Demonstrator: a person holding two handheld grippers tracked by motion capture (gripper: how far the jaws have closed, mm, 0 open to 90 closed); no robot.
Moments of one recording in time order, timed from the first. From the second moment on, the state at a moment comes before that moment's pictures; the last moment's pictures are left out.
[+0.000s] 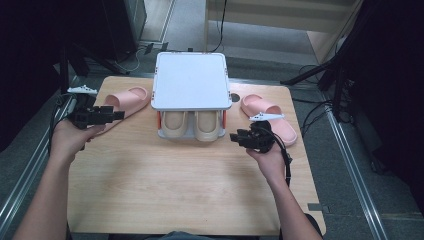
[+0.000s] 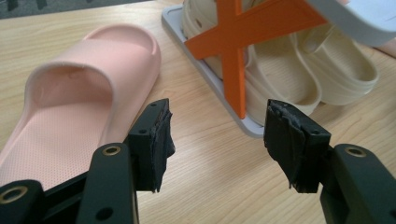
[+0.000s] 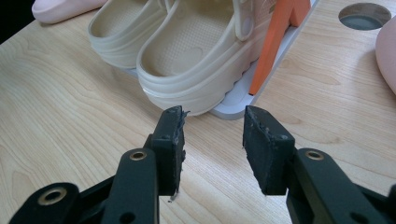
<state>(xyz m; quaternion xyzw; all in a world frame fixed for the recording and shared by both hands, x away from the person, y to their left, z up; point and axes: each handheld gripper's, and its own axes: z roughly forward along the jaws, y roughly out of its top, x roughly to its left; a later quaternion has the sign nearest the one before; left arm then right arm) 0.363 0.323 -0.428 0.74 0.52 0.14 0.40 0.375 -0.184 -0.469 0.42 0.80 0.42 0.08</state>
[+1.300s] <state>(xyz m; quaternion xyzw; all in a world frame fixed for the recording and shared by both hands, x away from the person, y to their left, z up) 0.432 0.365 -0.507 0.71 0.60 0.14 0.33 0.333 -0.226 -0.476 0.46 0.79 0.39 0.11</state>
